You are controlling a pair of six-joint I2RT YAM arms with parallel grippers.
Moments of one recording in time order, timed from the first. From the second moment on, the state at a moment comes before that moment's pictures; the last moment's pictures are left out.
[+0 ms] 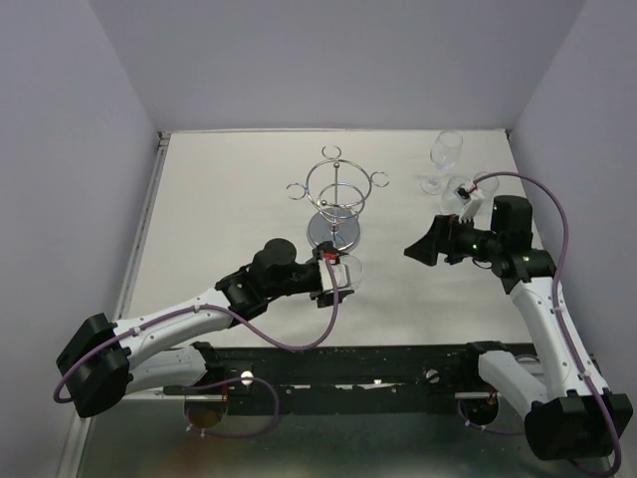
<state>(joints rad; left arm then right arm) -0.95 1.09 0.60 0.23 0.40 0.45 0.04 0.96 0.83 -0.57 -0.74 0.15</state>
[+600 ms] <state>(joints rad) -0.89 1.11 0.61 0.25 0.32 0.24 0.04 0.98 0.90 -0.63 -0.65 0.04</state>
